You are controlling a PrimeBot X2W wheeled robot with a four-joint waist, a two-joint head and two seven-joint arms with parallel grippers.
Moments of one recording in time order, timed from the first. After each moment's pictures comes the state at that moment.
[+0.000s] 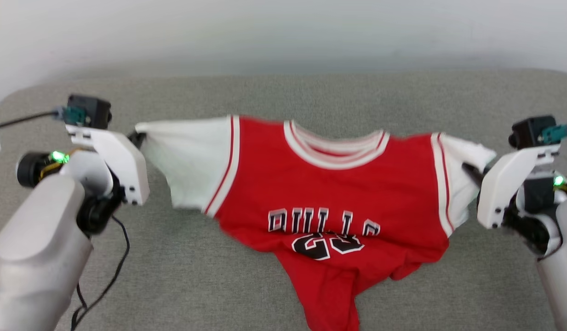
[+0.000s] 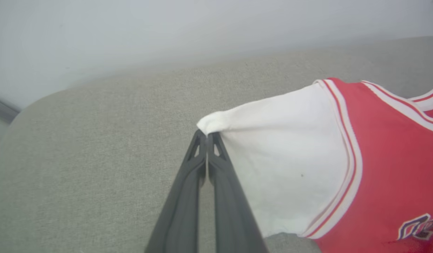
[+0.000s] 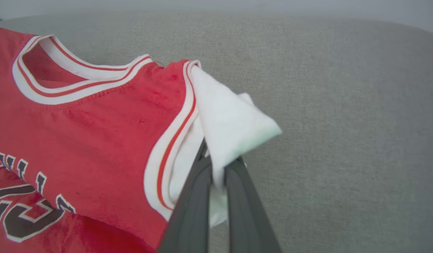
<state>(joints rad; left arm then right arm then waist) -0.72 0.53 -0.56 0.56 -0.74 -0.03 0.28 -0.50 -0.32 0.14 0.41 0.46 0.13 0.56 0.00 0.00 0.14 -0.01</state>
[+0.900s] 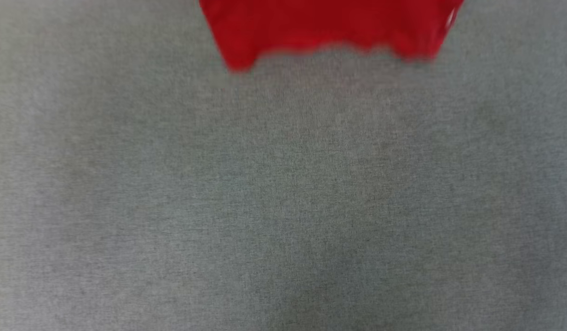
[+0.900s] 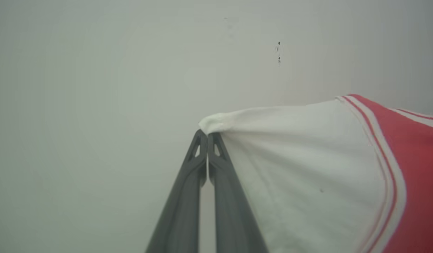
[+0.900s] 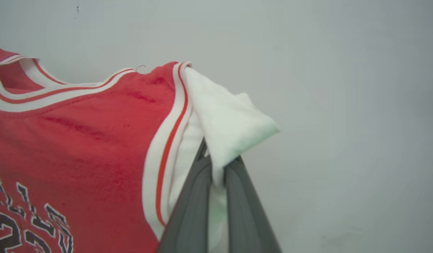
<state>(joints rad) -1.54 0.53 -0.43 0.74 -0.61 -0.01 -0.10 -1.49 -0.37 0.25 0.66 0.33 0.13 0.16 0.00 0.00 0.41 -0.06</state>
